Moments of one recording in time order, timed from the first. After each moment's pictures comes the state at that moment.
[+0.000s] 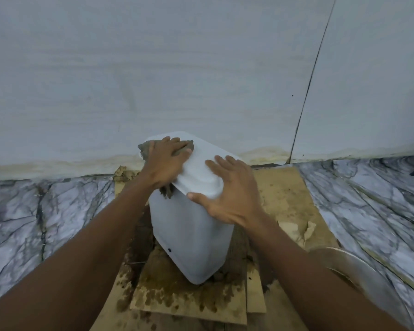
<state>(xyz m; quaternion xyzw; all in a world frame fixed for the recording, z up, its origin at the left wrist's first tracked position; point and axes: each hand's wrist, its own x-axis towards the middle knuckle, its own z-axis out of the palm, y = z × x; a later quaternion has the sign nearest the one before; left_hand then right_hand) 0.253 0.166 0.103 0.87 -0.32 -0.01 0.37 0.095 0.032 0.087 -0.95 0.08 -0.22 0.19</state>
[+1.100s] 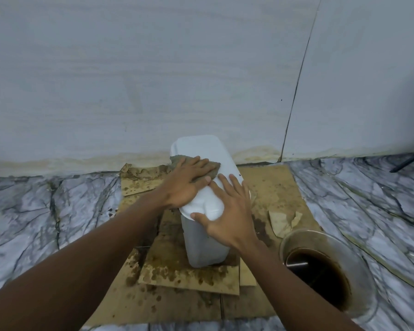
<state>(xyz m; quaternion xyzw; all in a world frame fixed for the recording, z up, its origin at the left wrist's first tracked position) 0.159 0.190 0.099 0.84 -0.49 -0.06 0.24 0.017 0.076 0.050 -0.93 0.10 -0.28 0.24</state>
